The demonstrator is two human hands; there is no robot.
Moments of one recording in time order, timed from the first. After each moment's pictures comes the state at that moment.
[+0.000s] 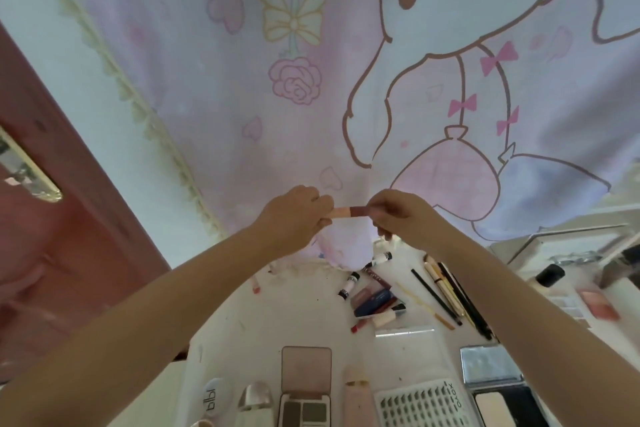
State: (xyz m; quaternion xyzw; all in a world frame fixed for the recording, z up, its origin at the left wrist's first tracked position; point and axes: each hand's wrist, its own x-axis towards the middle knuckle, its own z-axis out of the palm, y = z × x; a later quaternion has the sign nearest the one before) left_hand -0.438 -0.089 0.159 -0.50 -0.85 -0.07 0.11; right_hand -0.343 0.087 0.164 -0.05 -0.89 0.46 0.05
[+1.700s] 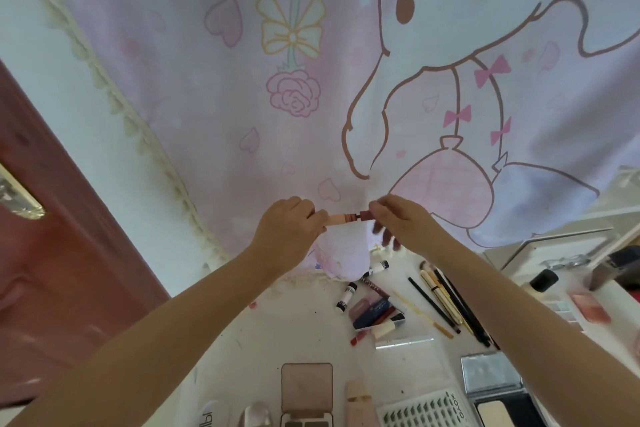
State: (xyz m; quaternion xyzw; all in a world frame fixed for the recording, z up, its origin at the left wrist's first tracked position) left_hand -0.445 -0.092 0.148 -0.52 -0.79 -0.07 0.33; right_hand -0.357 0.092 0.156 -0.10 -0.88 0.47 0.07
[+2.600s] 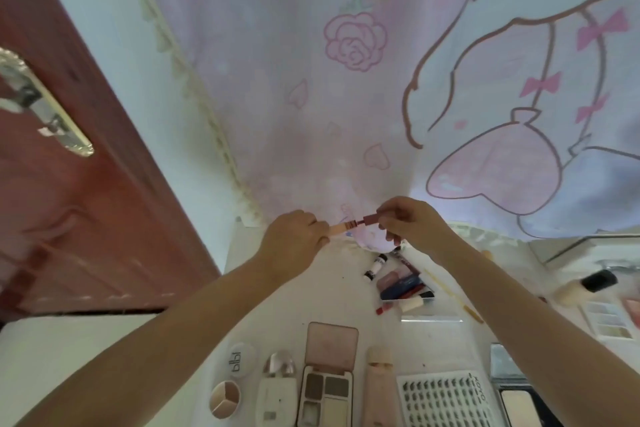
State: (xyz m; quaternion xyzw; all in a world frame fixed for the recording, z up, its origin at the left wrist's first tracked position) left_hand -0.438 -0.141 0.086 -0.47 -0.86 -0.12 0.18; right_hand -0.377 0.063 0.107 -0.12 -0.84 0.53 0.00
